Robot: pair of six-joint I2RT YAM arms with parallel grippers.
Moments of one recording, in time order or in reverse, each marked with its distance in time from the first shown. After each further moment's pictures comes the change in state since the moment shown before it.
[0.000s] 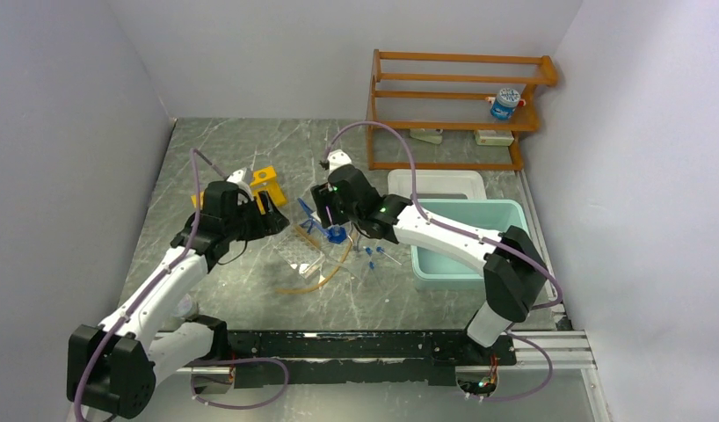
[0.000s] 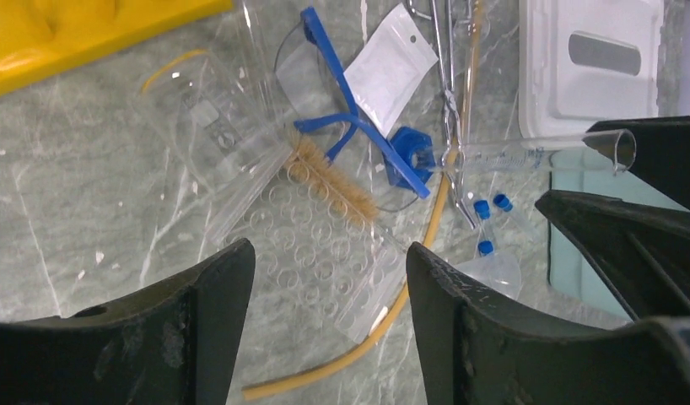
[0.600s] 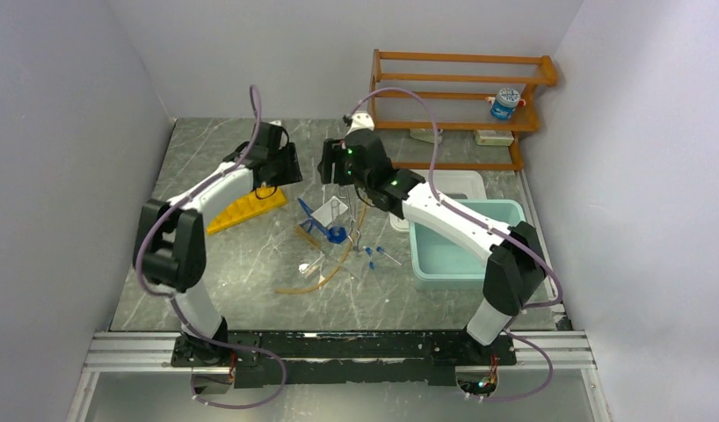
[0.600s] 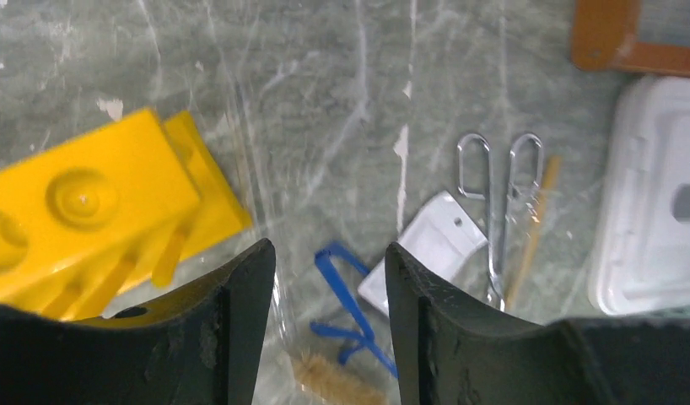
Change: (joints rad) left arm -0.066 0.690 0.583 -0.003 -0.189 0.082; right arm -0.098 0.029 0.179 0.047 0.026 0.142
